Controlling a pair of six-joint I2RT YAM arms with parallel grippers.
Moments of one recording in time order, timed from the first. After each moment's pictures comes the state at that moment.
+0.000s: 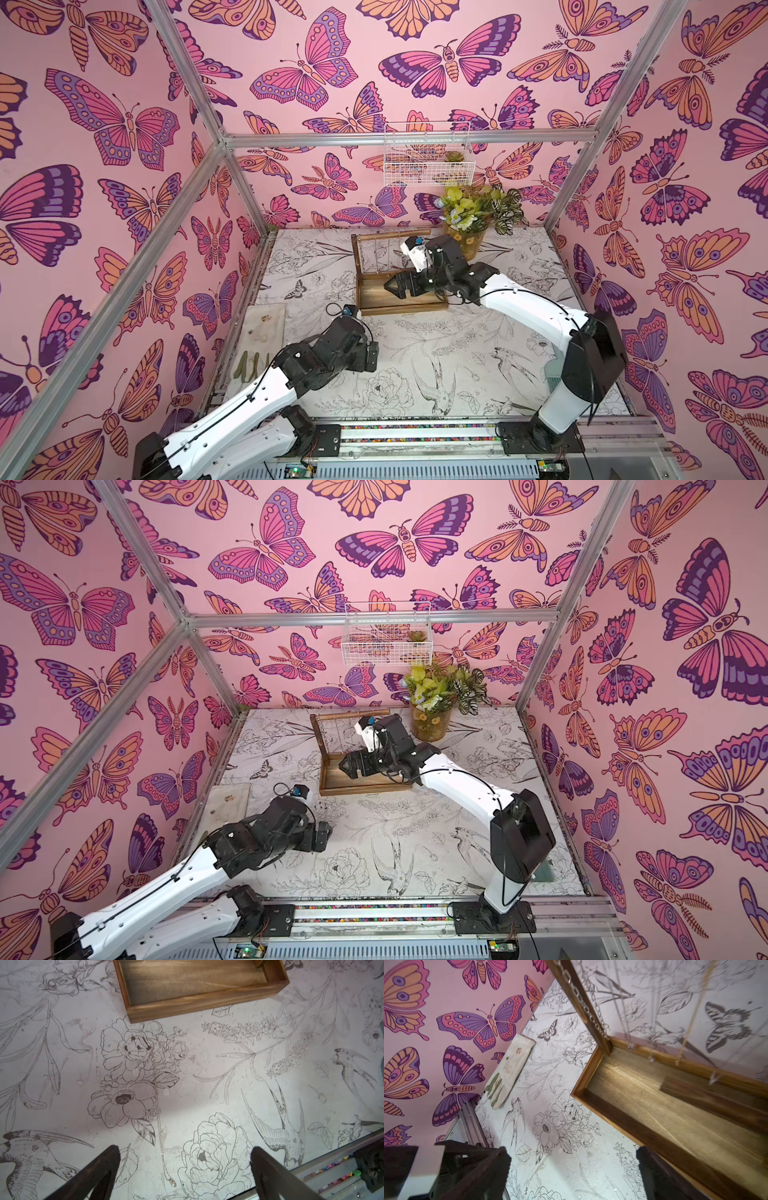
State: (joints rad) left arm -0.74 0.88 0.73 -0.78 -0.13 -0.54; right arm 0.67 1.67 1.40 -0.37 -0.33 0.38
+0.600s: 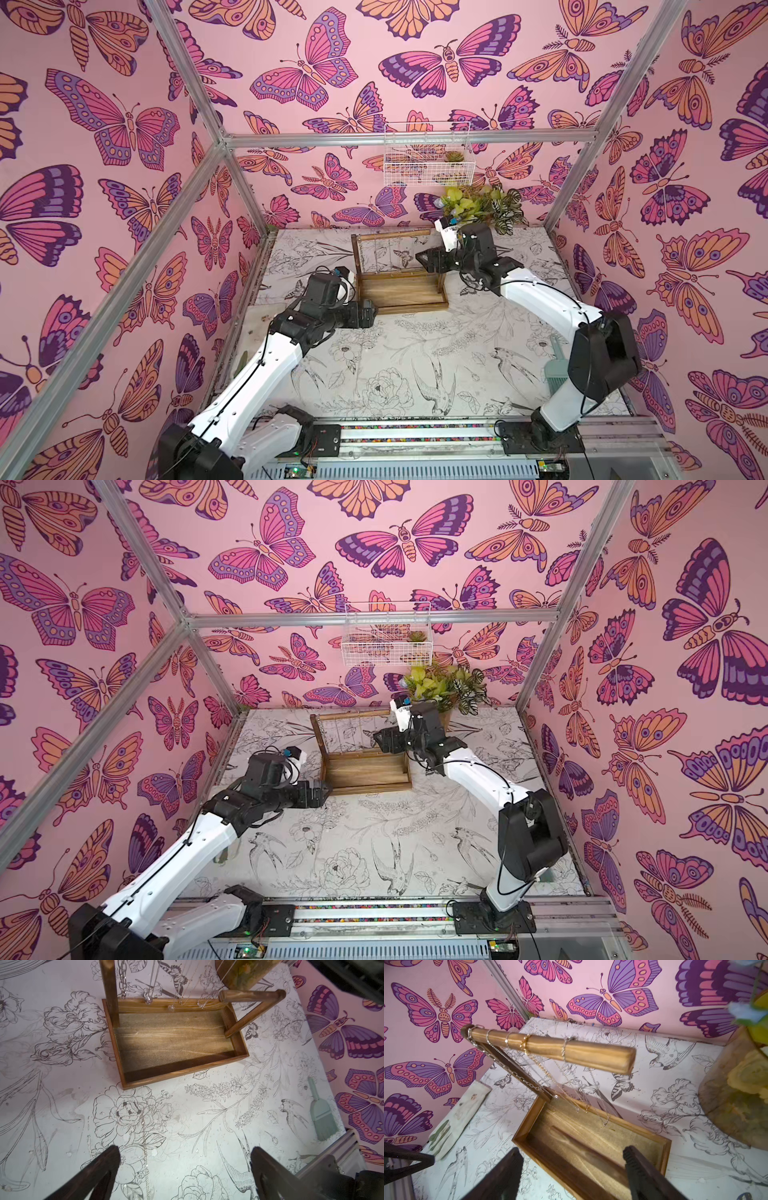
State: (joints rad) left arm -0.38 1.08 0.89 -0.59 0.23 -0.37; right arm 0.47 1.68 1.32 -0.12 -0.29 0.25
